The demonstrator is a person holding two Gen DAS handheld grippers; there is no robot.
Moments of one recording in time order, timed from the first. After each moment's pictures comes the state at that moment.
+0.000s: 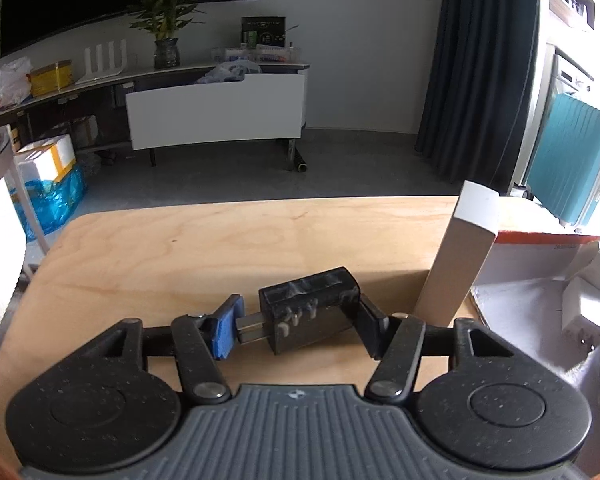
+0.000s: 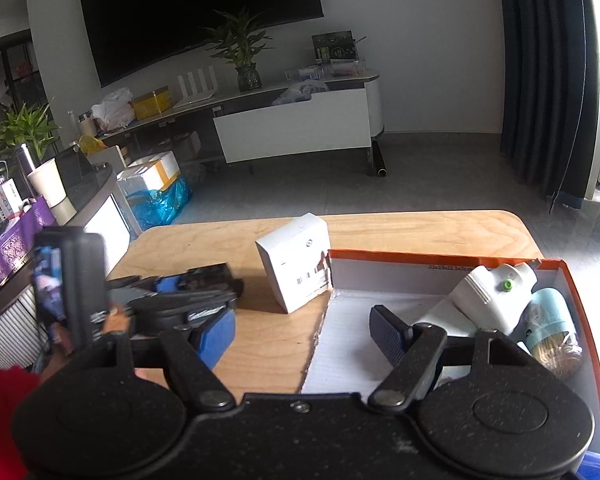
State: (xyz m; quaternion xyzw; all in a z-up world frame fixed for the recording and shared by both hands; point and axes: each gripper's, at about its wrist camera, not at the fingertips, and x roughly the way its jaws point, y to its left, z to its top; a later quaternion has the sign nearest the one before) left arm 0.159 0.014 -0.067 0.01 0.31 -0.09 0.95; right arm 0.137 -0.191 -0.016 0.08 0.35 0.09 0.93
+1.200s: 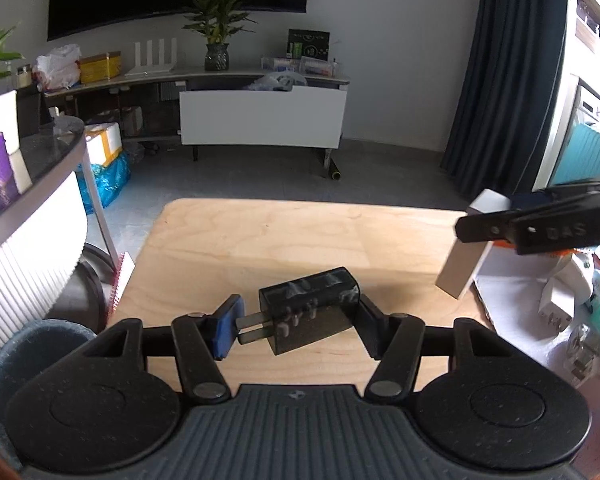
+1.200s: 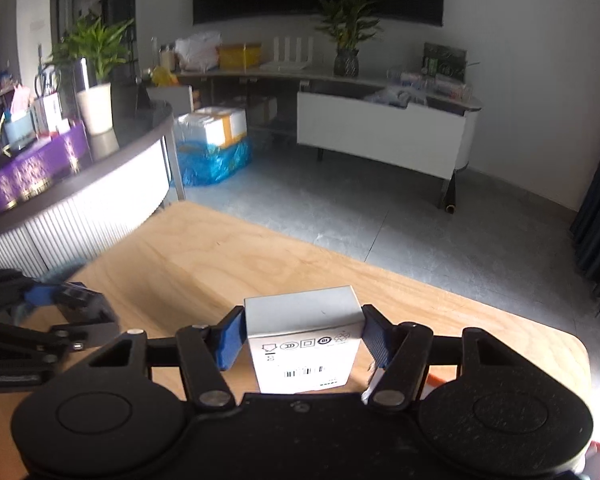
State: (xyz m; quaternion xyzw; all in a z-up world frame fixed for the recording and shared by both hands) left arm 0.099 0.059 -0.031 -0.02 0.31 -0.05 0.95; right arm 0.222 -0.147 -0.020 -0.06 0.34 0.21 0.92
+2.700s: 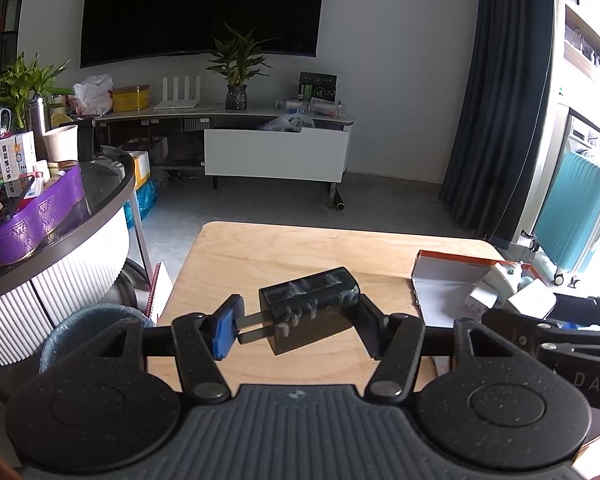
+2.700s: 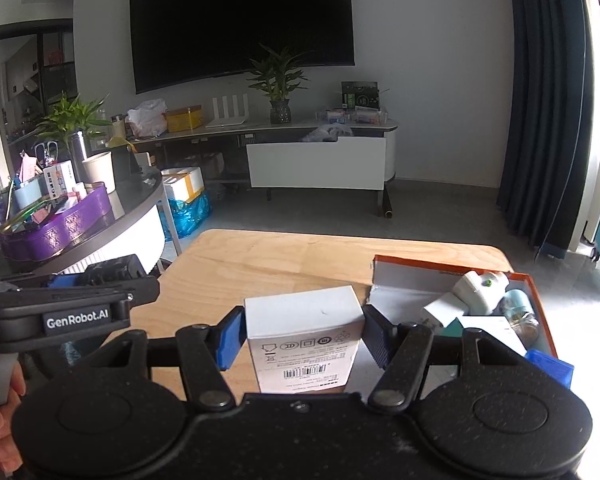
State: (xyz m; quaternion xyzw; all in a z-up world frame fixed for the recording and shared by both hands) left arm -0.014 0.047 0.030 -0.03 0.26 -0.02 0.96; right arm 0.000 -0.139 0.039 0.02 0.28 0.10 0.95
